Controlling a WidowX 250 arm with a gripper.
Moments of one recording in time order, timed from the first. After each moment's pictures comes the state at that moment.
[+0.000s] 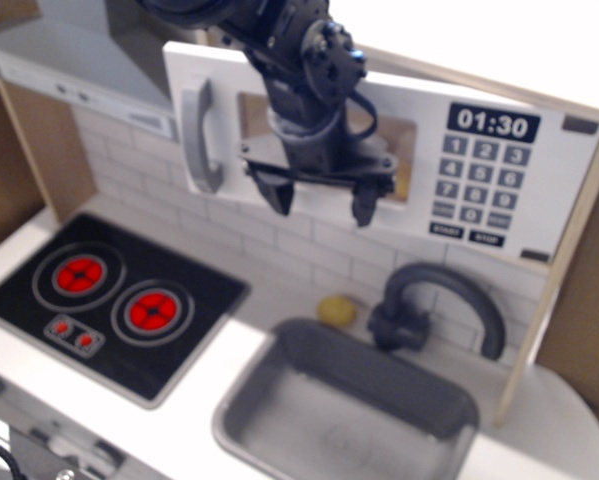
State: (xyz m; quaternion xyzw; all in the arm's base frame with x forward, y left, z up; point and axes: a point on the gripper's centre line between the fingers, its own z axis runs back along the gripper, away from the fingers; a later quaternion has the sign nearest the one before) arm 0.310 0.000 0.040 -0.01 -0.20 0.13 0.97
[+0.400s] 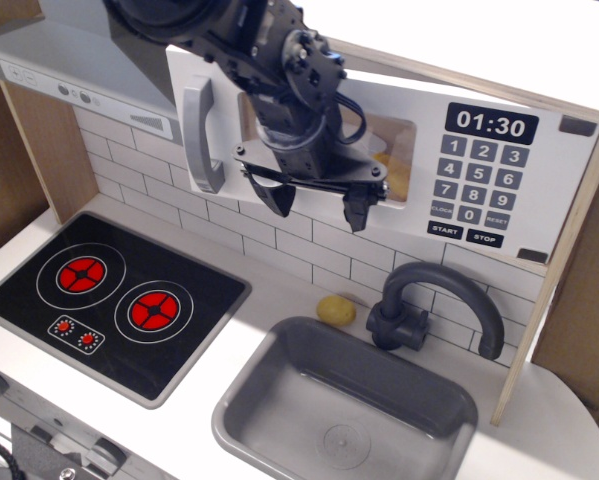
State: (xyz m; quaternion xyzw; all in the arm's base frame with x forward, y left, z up) arm 0.311 0.007 0.039 -0.02 -0.22 0.10 0.97
